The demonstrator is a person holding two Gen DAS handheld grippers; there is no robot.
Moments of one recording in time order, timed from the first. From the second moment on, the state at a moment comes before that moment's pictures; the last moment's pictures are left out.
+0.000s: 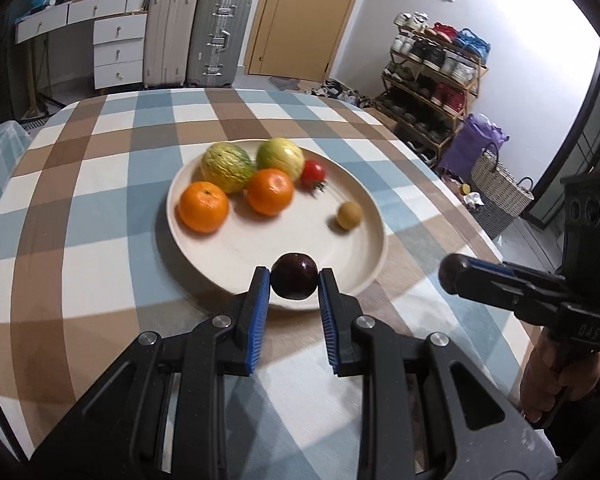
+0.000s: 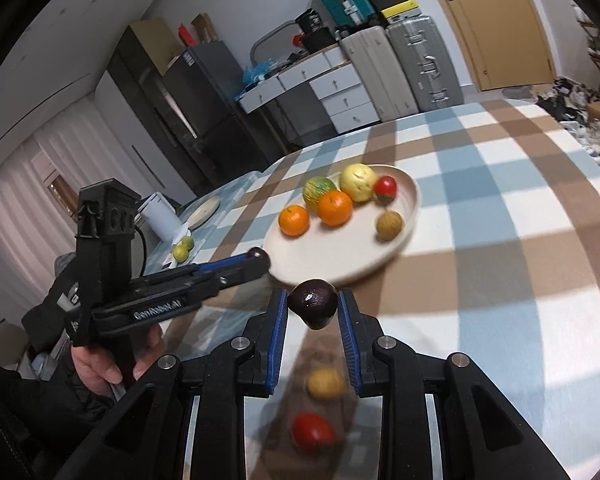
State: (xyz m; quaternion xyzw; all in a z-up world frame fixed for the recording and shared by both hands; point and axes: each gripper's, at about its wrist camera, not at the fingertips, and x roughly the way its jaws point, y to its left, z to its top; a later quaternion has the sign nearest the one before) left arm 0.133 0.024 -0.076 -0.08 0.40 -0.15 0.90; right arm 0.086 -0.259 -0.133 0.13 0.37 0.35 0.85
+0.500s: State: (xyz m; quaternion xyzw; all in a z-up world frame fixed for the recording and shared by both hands) left arm 0.175 0.053 -0.095 -0.08 0.41 -0.12 0.90; right arm 0.194 -0.185 -0.148 0.14 0.45 0.36 0.80
